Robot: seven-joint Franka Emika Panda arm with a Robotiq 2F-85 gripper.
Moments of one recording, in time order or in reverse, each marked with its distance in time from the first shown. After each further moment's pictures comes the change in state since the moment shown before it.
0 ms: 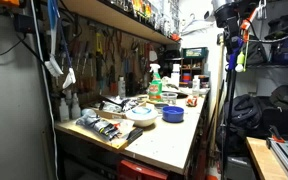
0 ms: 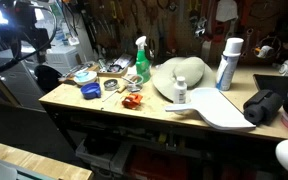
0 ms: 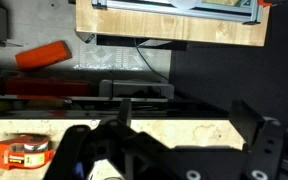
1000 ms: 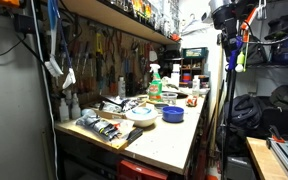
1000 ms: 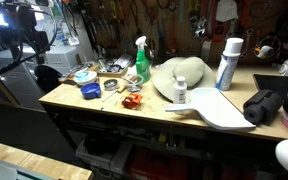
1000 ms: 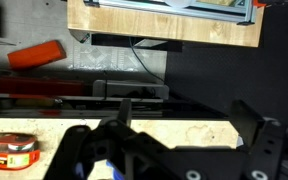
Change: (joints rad) arm 0.018 0.013 0.024 -0.020 0.032 0.016 0.021
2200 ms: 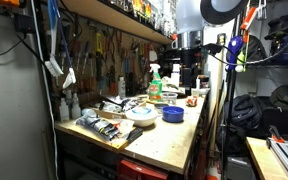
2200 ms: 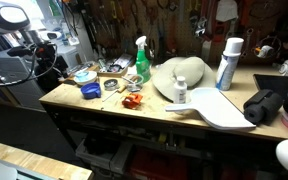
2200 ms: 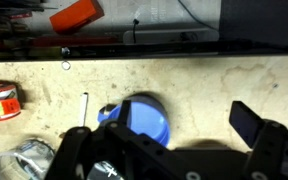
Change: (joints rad) arm 0.033 0.259 0.294 -0.221 -0.088 0.696 0.490
